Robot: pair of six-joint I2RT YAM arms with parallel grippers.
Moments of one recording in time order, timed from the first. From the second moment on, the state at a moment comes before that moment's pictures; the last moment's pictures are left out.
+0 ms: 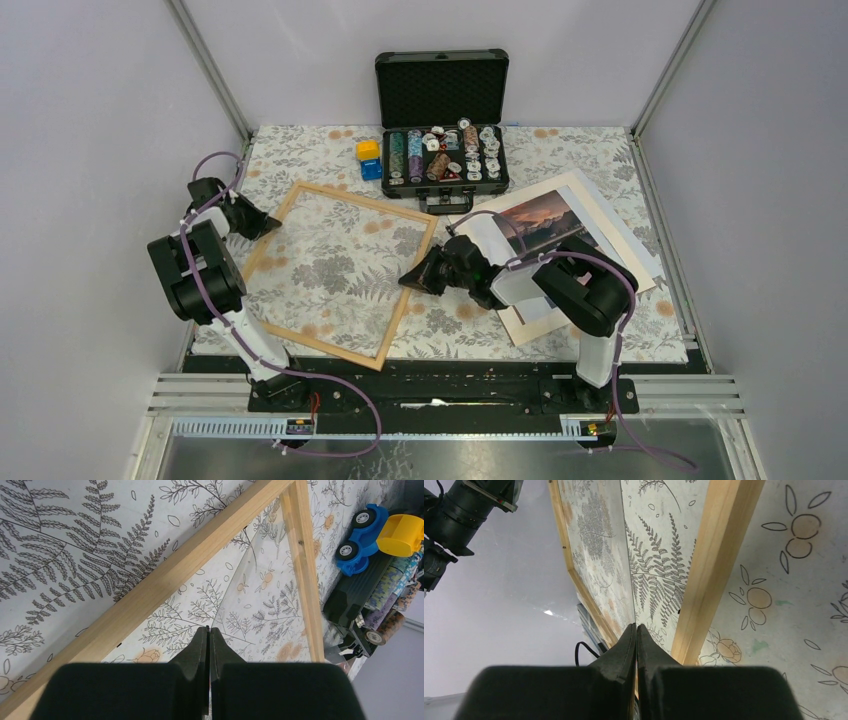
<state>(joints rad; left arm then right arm) 0.49 1.84 1.15 -0.27 0.49 -0.54 0.84 1.88 0.76 0.62 -0.23 1.32</state>
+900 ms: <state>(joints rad) 0.48 1.90 1.18 -0.25 0.51 -0.56 0.84 1.94 0.76 0.63 -0.23 1.34</state>
